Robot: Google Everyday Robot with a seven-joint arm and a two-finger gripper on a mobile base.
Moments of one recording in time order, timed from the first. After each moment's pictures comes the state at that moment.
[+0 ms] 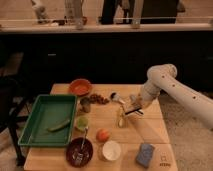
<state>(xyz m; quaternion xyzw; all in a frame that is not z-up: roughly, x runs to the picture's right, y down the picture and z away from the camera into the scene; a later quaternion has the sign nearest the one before) 0.219 0.084 0.829 -0.27 -0.14 -0.16 0.94</state>
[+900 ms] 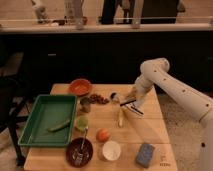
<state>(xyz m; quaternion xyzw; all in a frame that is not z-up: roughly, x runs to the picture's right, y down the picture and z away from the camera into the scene) 0.196 0.036 0.855 -0.24 -0.12 -0.15 0.95</state>
